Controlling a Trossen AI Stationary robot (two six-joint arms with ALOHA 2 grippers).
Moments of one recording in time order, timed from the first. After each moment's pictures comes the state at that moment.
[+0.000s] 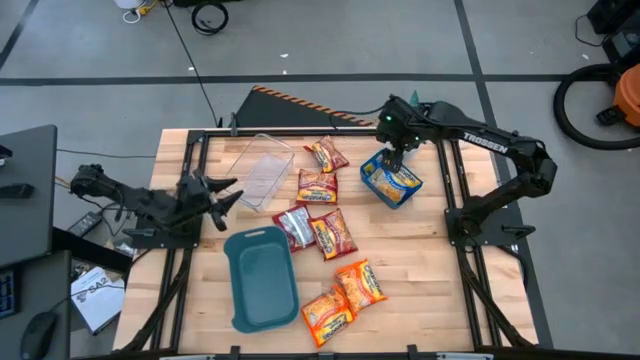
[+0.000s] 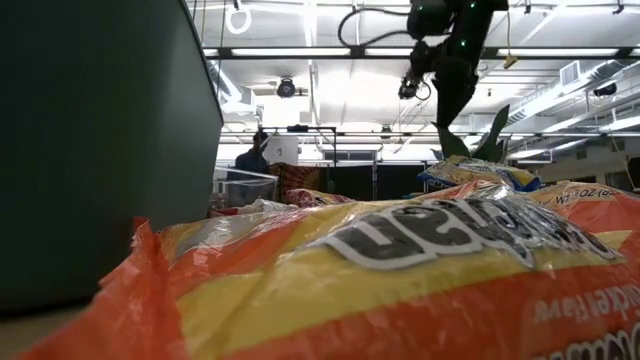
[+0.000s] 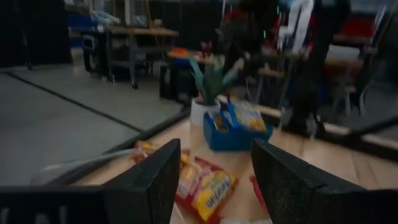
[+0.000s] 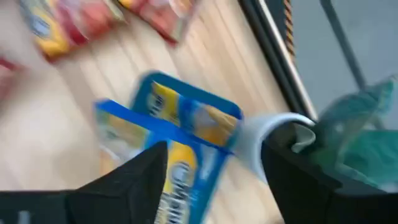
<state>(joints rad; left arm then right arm) -0.42 0.31 0.30 -0.02 -0.95 -0.17 -0.53 1.41 1.35 -1.10 0.10 -0.10</state>
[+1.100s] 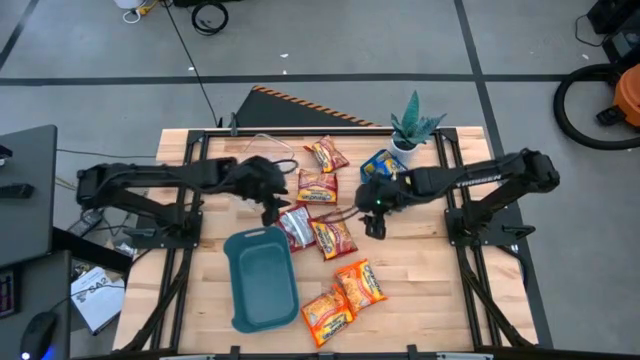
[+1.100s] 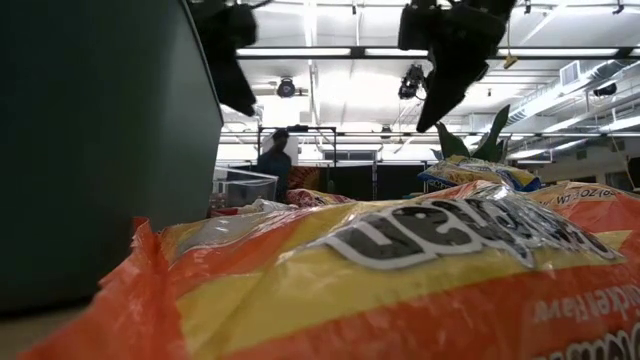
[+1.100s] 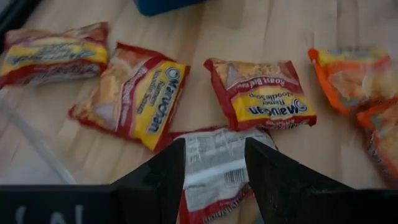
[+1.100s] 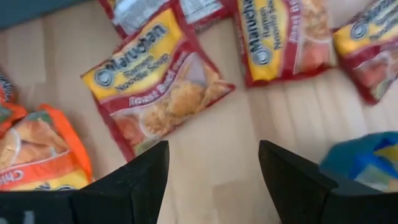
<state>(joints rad) 0.14 1.26 0.95 -0.48 0.00 -0.12 0.05 1.40 1.07 -0.71 0.12 0.20</state>
